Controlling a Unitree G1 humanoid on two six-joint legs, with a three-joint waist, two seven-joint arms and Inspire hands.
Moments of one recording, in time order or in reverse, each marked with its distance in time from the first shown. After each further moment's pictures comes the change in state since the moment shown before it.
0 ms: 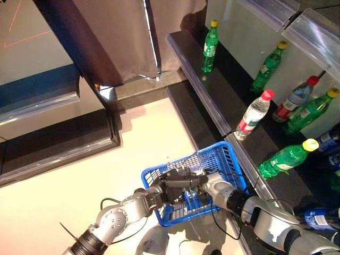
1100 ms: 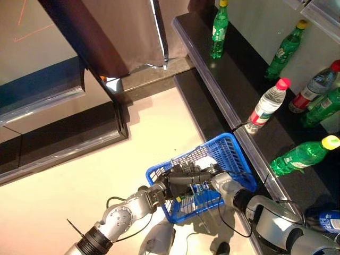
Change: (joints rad) left arm -0.023 0.019 -0.032 0.080 -0.040 -0.085 -0.073; right arm -0.016 -0.066 -0.029 0.040 -0.090 -0.035 -0.295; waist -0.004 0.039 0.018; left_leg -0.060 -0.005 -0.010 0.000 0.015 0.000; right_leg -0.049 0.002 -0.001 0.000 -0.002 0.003
